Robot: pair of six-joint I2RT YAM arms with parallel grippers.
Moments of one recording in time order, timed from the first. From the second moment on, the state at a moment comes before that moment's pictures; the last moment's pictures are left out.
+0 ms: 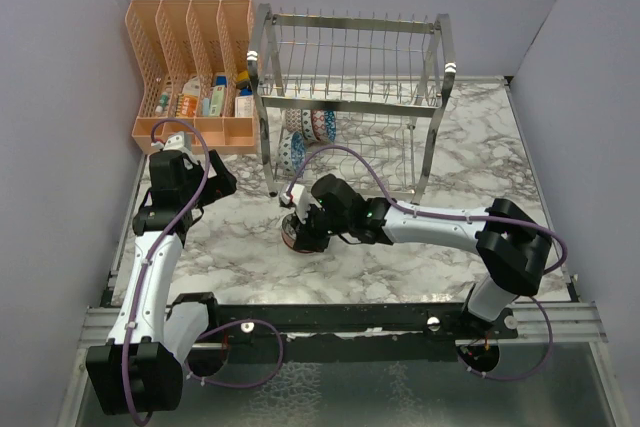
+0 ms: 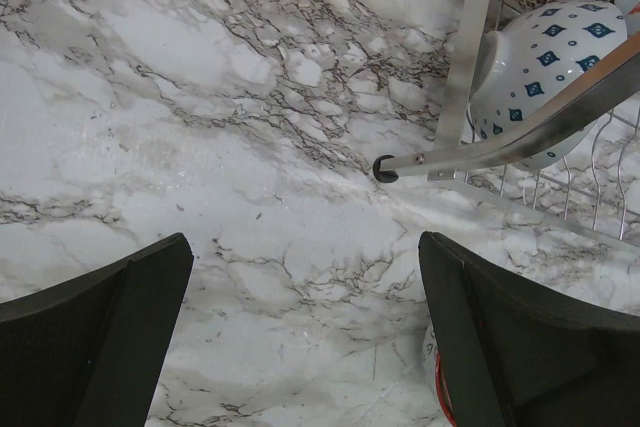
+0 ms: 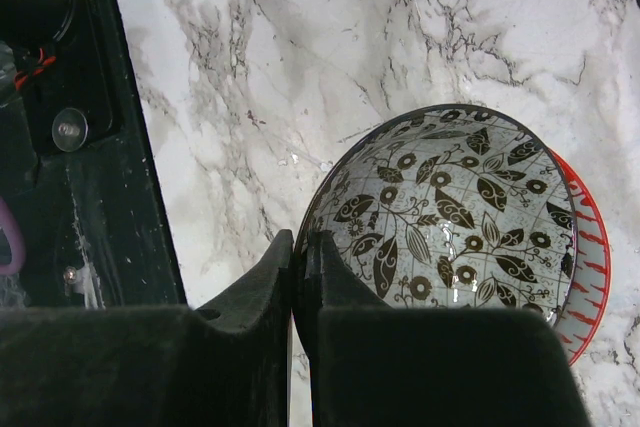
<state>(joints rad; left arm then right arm) 0.06 0.91 0.74 -0.46 0.15 -0.38 1.05 1.66 1.03 -0.05 -0.36 0.00</state>
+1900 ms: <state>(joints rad) 0.06 0.91 0.74 -0.46 0.17 -0.38 0.65 1.77 0.88 0.99 -0.19 0.93</state>
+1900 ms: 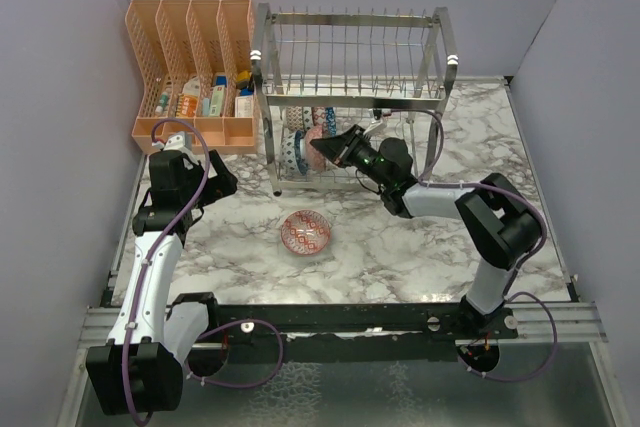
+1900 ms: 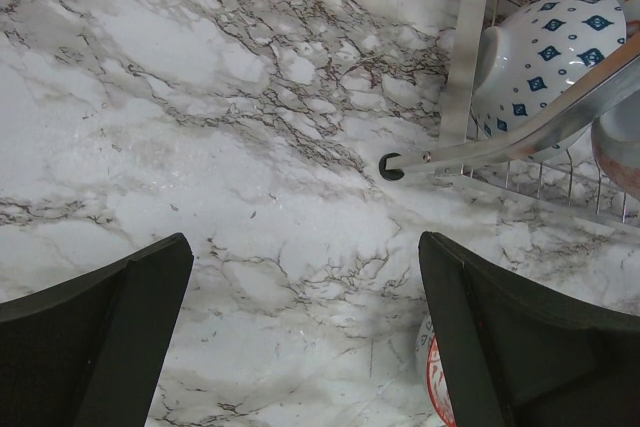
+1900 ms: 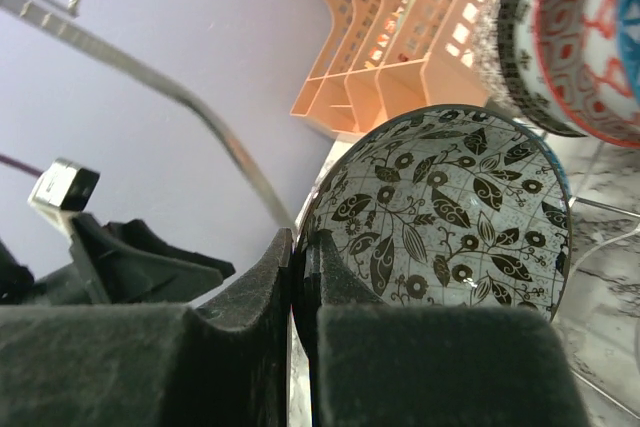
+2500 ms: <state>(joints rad) 0.06 0.91 0.74 -0.46 0.17 -0.38 0.62 1.98 0.88 1.21 -0.17 1.15</state>
